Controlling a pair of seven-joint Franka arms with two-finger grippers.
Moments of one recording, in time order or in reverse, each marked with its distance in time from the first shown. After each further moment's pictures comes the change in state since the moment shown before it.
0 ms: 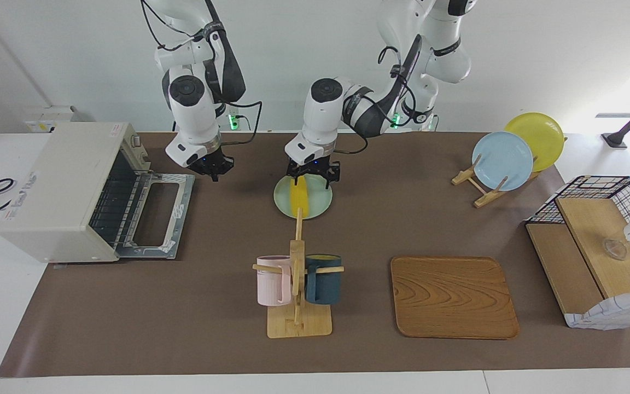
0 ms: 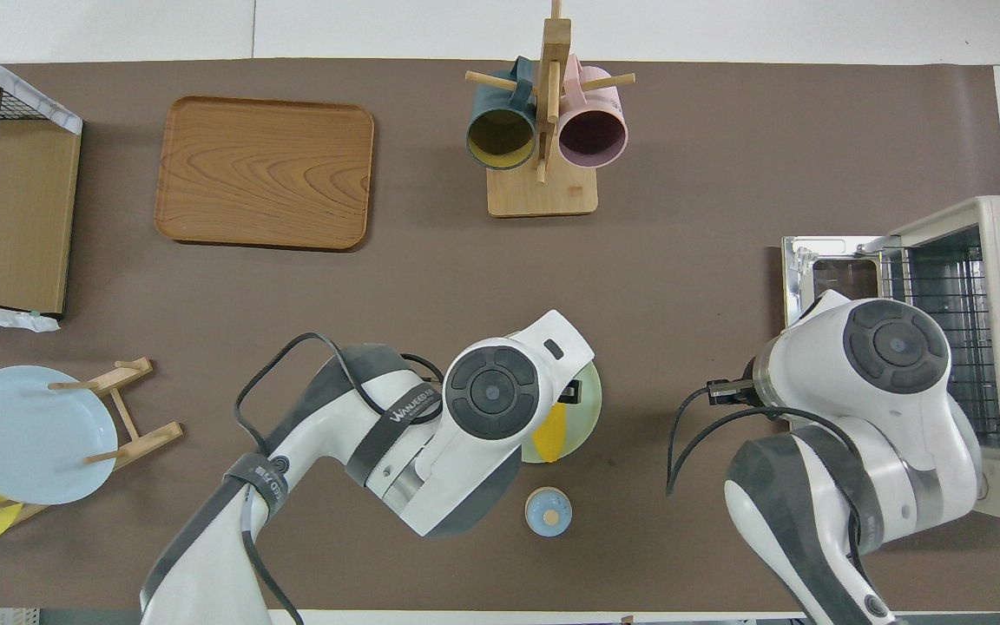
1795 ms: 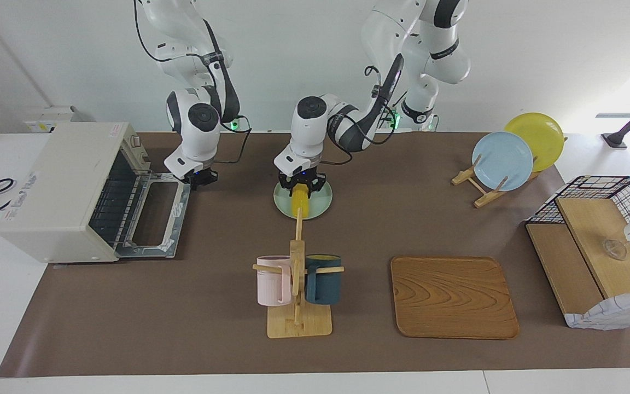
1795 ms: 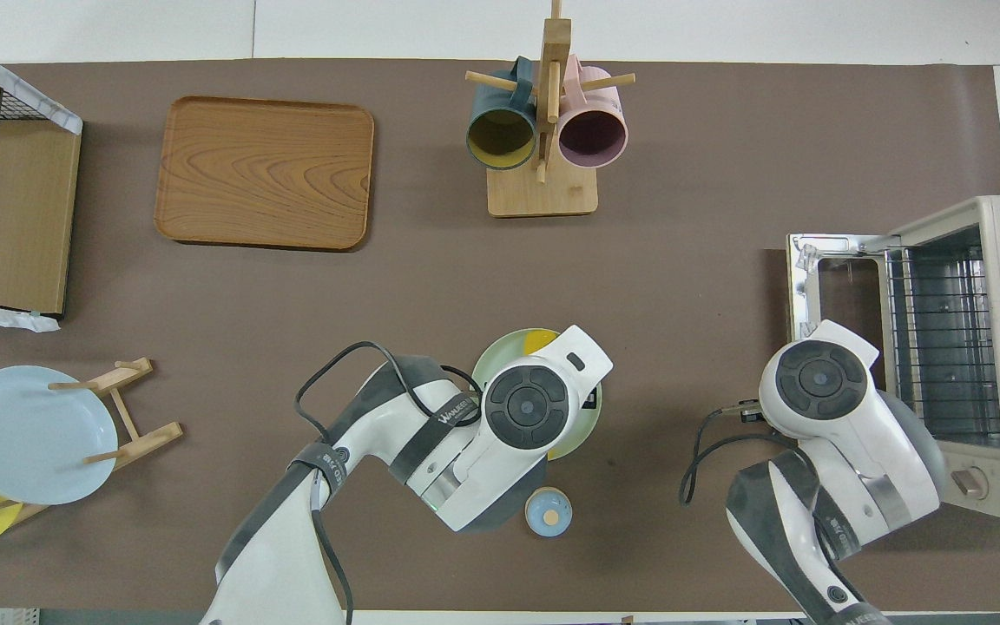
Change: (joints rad) left arm -0.044 0.092 0.008 0.006 0.000 0.105 -0.071; right arm -0.061 0.053 0.021 -0.095 -0.341 0.022 0.175
